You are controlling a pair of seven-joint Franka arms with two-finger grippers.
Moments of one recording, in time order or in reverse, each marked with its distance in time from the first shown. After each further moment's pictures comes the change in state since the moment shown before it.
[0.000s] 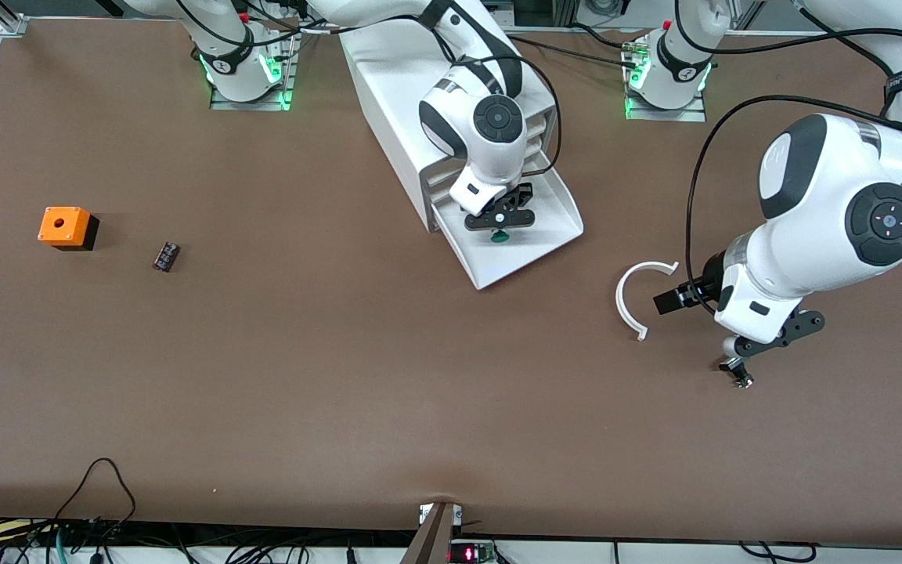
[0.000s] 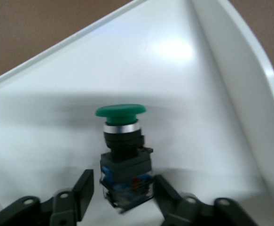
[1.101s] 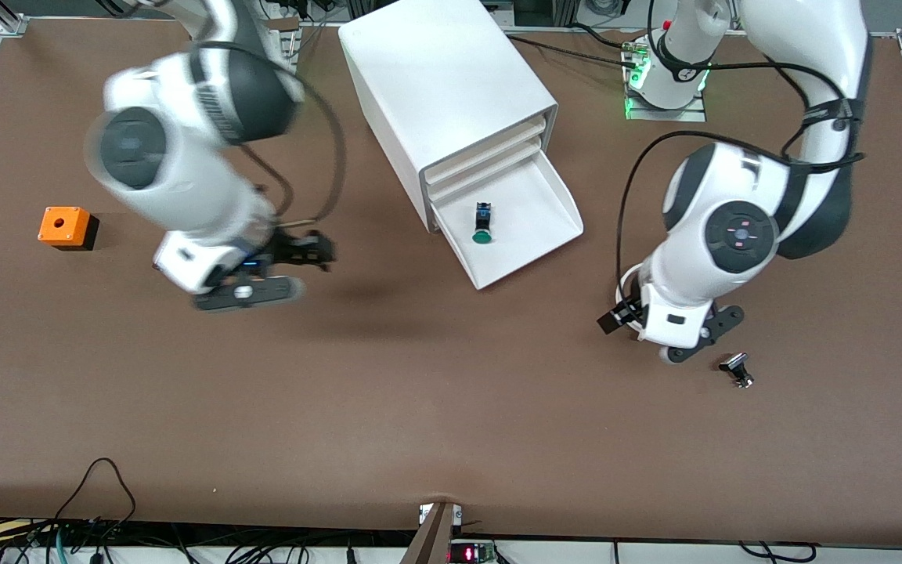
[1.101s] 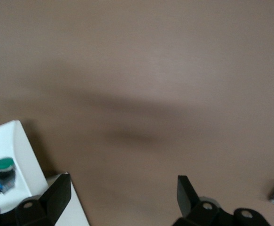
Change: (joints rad) left arm -0.130 0.075 -0.015 -0.078 0.092 0.194 -0.410; right arm -0.407 -0.360 -0.252 0.018 0.035 -0.414 -0.702
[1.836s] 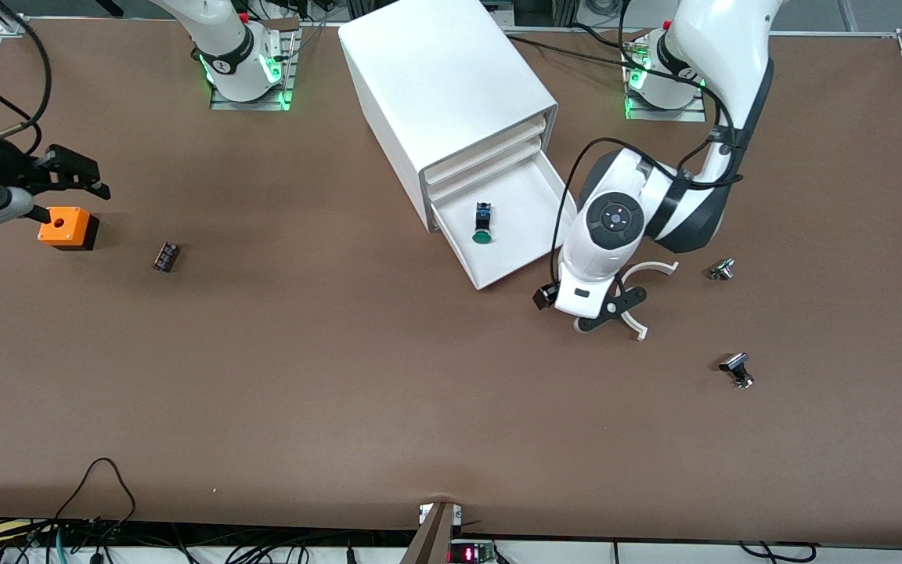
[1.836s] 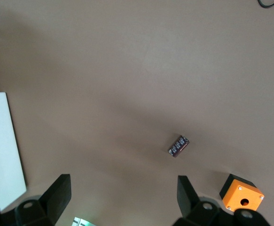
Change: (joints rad) left arm -0.134 0.009 -0.007 -0.284 0.005 0.301 -0.047; right arm -0.410 -0.405 0.137 -0.379 -0.165 -0.056 -0.496
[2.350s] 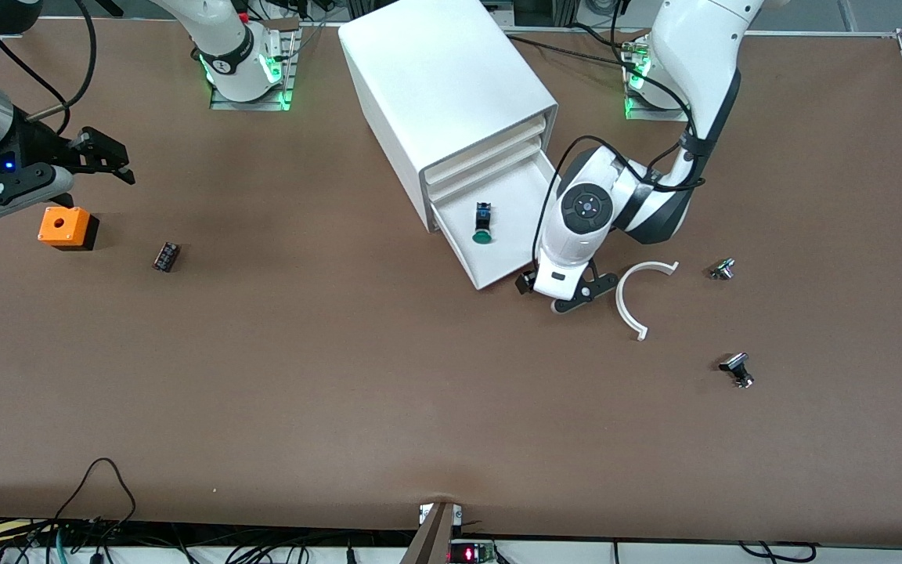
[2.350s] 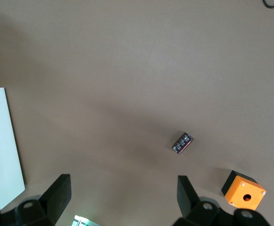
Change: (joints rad) left arm -0.016 0.011 -0.042 -0.124 0.000 0.128 -0.041; right arm -0.010 -0.047 0.071 -0.049 -0.045 0.018 0.064
